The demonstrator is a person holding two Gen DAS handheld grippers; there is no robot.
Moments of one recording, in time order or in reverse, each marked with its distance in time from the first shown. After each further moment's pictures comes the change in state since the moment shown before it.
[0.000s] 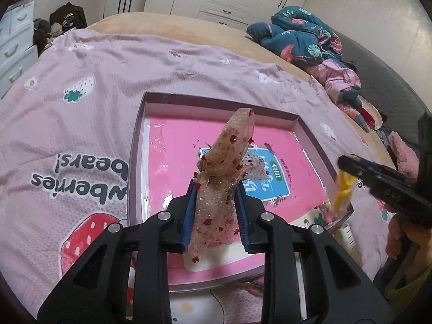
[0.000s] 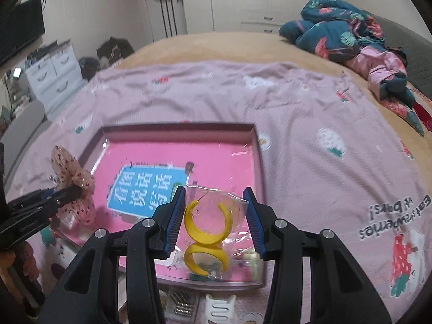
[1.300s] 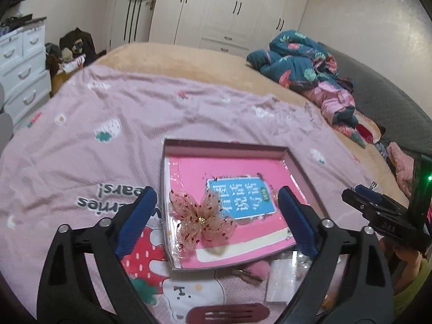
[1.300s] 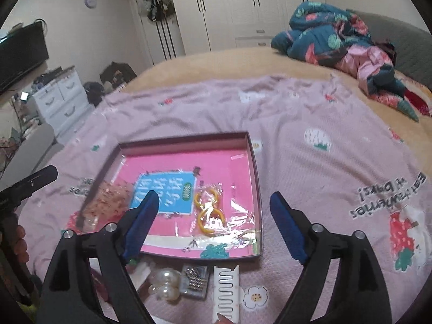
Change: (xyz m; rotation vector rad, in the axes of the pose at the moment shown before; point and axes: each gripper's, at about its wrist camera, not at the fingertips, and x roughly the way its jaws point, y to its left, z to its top) left arm -0.095 -0.012 0.016 0.028 -0.154 0.042; right arm -0.084 -0.014 -0.023 0.081 -0.167 0.045
